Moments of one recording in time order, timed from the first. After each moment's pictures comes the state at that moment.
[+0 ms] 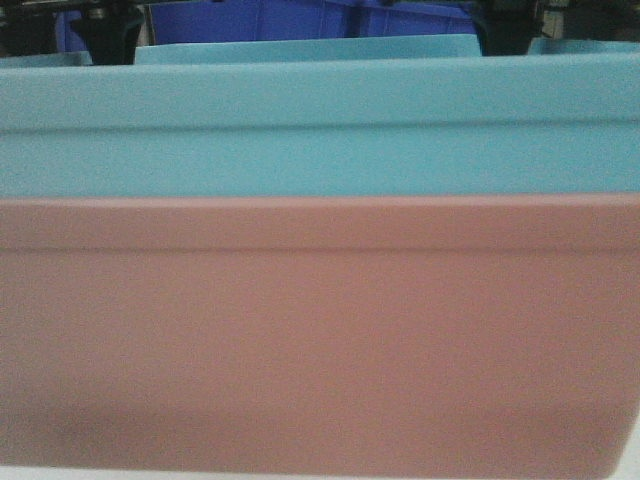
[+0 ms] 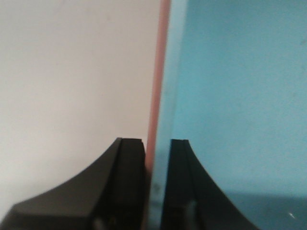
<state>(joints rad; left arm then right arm) -0.67 1.56 -1.42 0.01 1.26 -0.66 0.67 1.50 -1.34 -0.05 1.21 0.68</state>
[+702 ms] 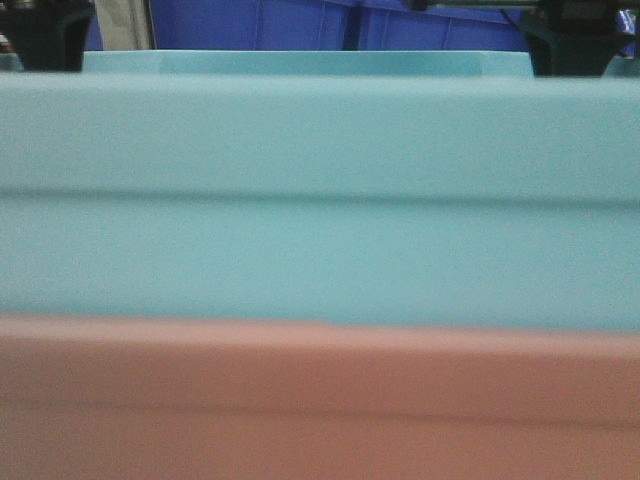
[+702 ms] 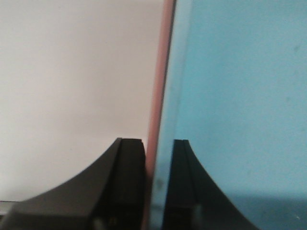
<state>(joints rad) -0.80 1.40 -1.24 0.04 1.26 -0.82 0.80 1.37 -1.19 -0.04 1.21 0.79</state>
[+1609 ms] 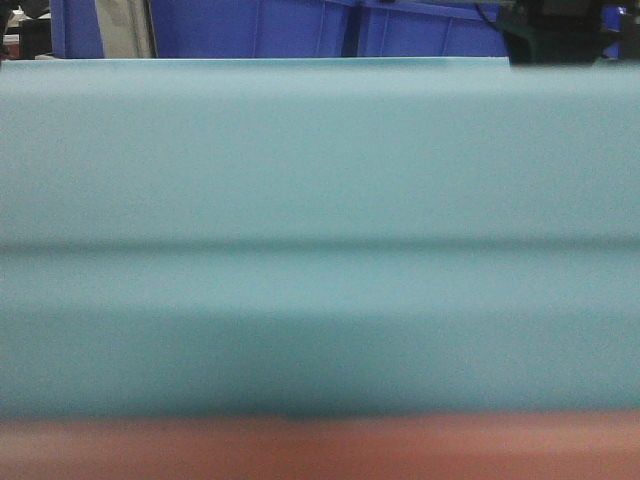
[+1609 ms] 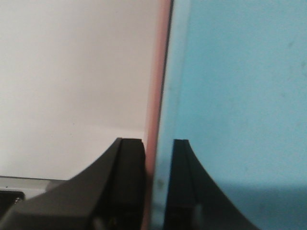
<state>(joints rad) -0.80 1.29 -1.14 0.01 1.26 -0.86 0.85 1.36 -1.19 -0.03 1.21 0.81</state>
